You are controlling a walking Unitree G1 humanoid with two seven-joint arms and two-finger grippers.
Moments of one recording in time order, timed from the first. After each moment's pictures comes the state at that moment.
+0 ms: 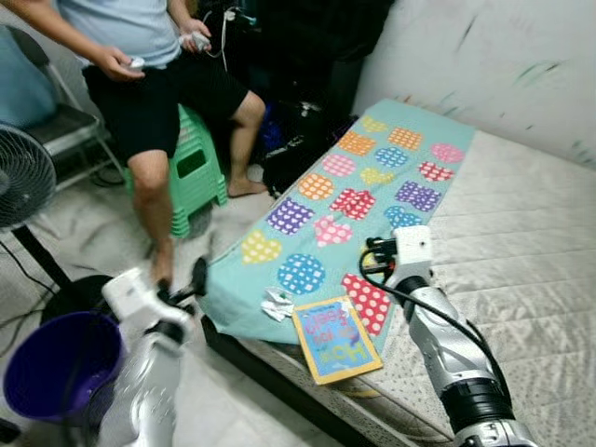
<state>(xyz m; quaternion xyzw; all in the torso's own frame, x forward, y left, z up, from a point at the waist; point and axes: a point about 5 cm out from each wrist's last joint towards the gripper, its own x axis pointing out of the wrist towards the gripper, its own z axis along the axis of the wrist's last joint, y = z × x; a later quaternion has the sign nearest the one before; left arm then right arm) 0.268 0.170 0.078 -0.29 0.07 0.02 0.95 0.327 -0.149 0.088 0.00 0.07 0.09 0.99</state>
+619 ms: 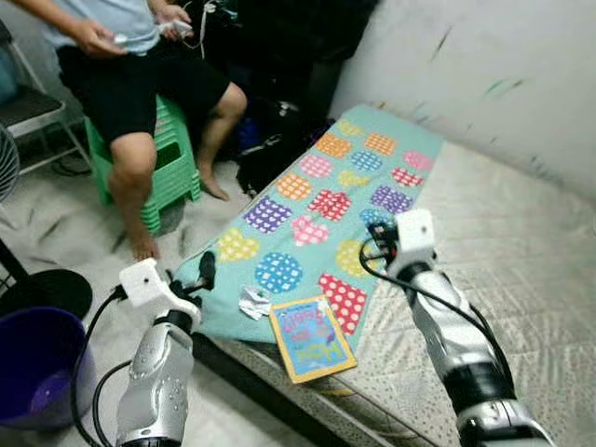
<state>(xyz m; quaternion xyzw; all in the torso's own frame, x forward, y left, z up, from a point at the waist) 0.275 0.172 0.072 -0.24 0.06 0.07 0.97 0.342 -0.143 0.104 -0.03 0.04 0.12 0.99</state>
